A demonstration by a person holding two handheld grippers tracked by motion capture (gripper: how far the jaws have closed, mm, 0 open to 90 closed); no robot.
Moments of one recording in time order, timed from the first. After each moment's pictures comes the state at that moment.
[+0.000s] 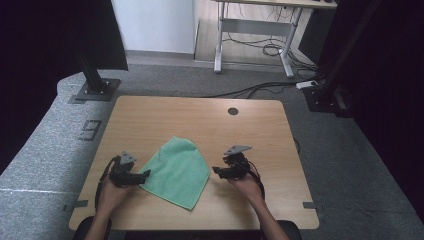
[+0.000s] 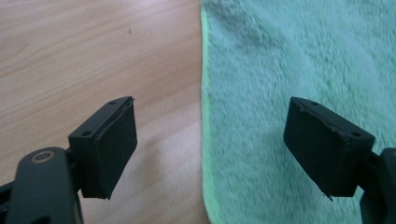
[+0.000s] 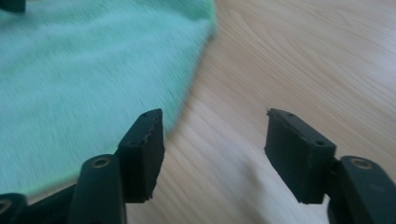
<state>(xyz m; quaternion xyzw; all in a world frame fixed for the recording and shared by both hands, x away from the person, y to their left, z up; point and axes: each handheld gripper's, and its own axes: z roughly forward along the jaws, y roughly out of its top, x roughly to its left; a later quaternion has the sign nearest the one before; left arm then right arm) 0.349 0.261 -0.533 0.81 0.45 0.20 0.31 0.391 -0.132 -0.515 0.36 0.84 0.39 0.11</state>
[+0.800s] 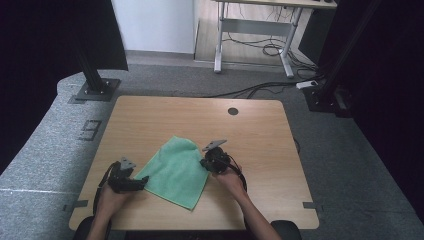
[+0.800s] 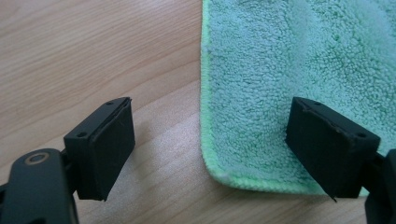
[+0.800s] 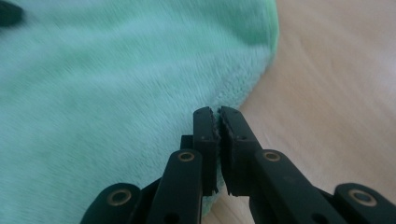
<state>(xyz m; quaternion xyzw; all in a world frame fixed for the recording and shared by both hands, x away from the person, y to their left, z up) 0.340 0.264 -0.542 0.81 0.47 0.19 0.30 0.406 -0.074 -0.509 0.32 0.87 0.35 0.11</state>
